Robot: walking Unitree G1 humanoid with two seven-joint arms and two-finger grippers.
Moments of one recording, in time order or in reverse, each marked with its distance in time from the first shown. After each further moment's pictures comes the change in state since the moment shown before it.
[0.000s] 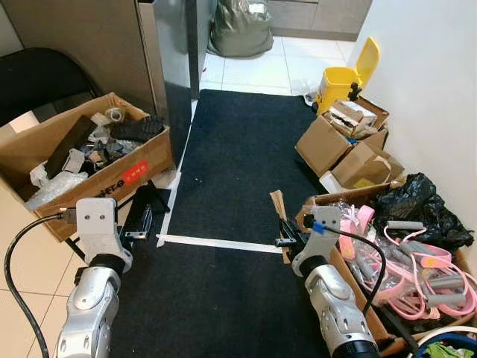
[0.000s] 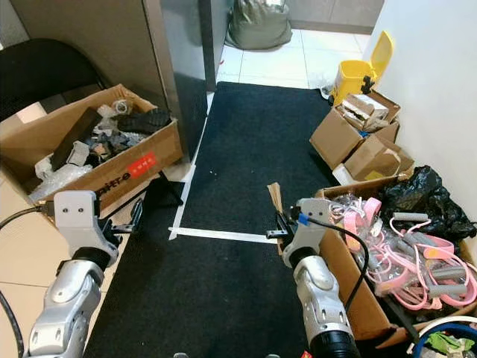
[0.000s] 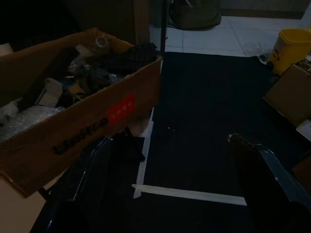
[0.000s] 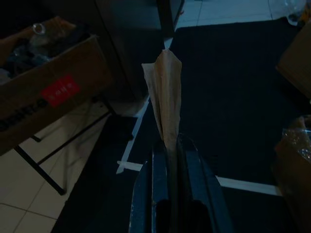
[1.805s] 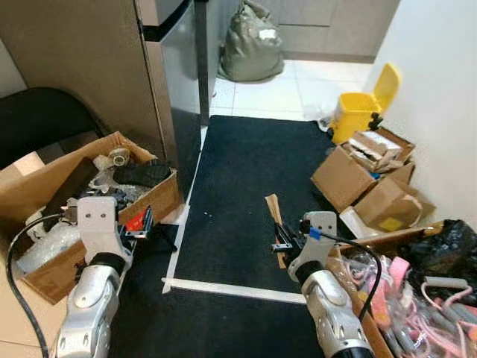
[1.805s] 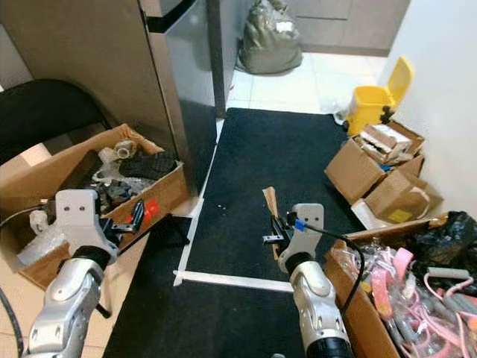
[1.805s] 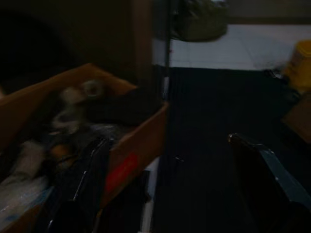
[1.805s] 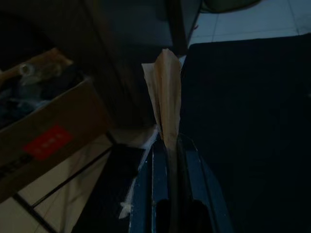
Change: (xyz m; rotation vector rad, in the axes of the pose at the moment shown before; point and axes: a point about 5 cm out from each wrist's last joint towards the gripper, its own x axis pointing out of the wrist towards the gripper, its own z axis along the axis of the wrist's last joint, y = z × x) left arm 0.003 -0.004 0.000 -0.002 0.014 -0.033; right arm -0.006 0.004 -0.008 0.000 0.015 0.020
